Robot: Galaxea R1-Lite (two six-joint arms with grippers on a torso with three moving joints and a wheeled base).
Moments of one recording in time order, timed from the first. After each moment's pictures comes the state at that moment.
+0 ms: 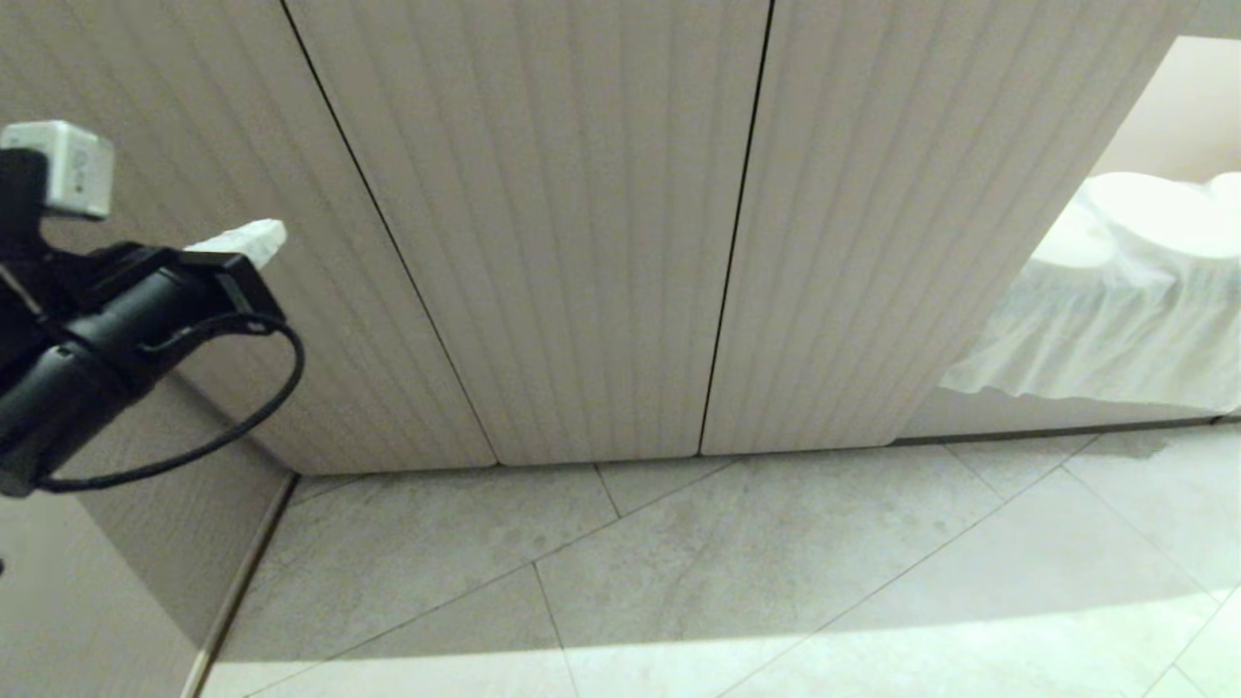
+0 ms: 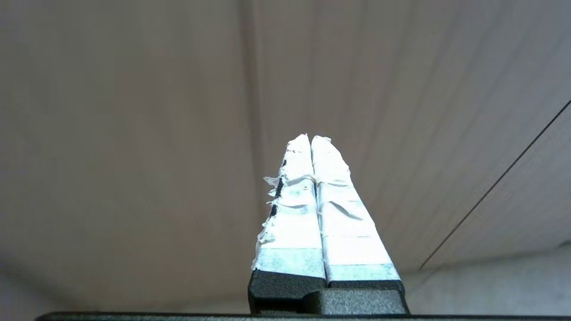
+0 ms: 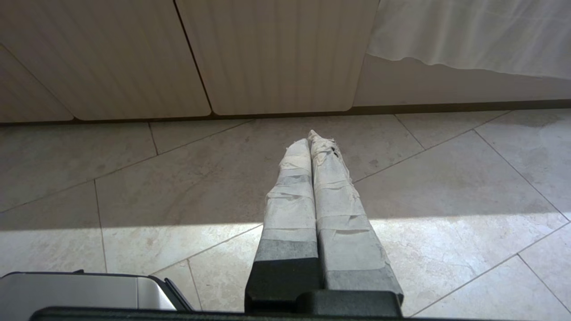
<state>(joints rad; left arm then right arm) -0.08 1.39 -0.63 -0.92 -0.03 -0.03 0.00 0.00 0.00 0.00 0.00 0.00</state>
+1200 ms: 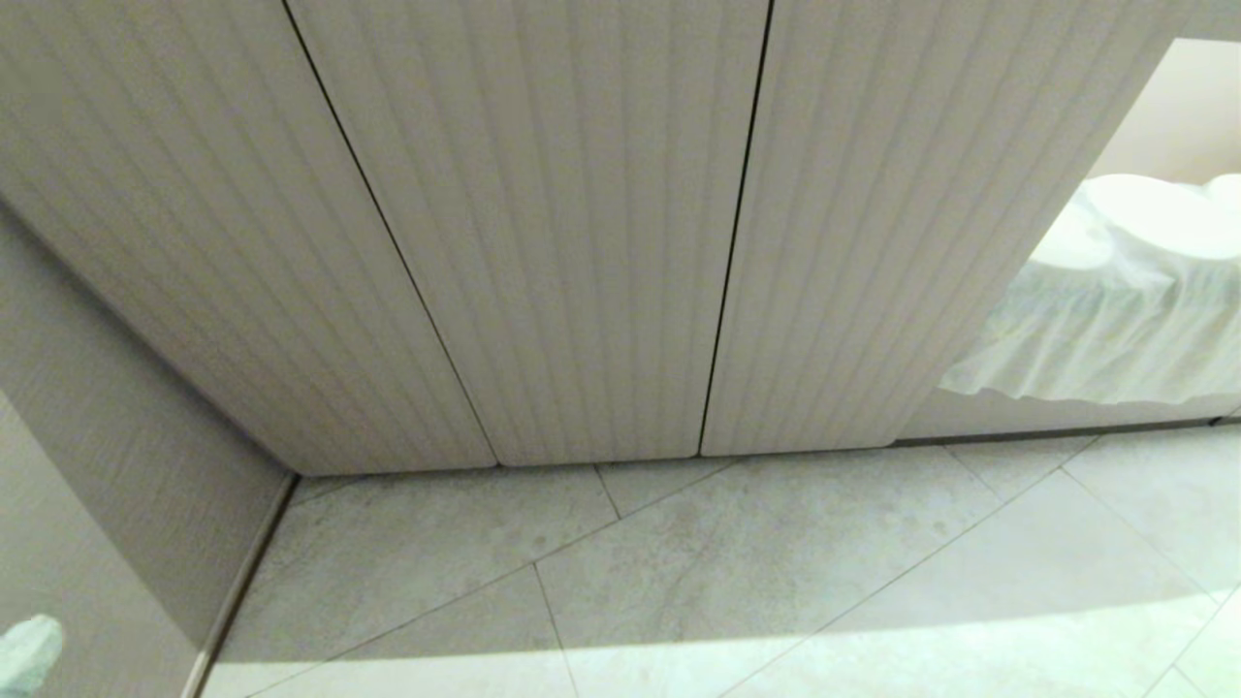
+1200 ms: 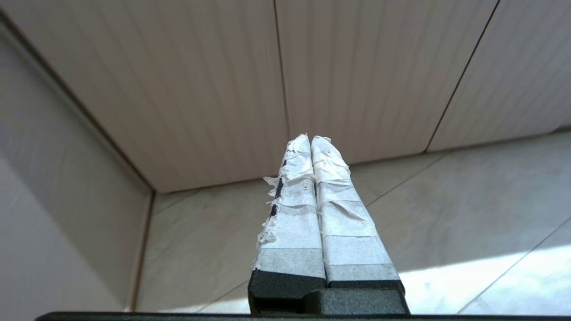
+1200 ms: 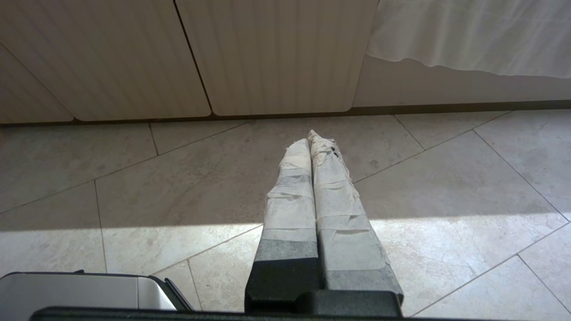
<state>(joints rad) -0.04 0.32 -0.07 -0.32 -0.03 0.08 0.00 0.00 0.00 0.00 0.00 0.00</state>
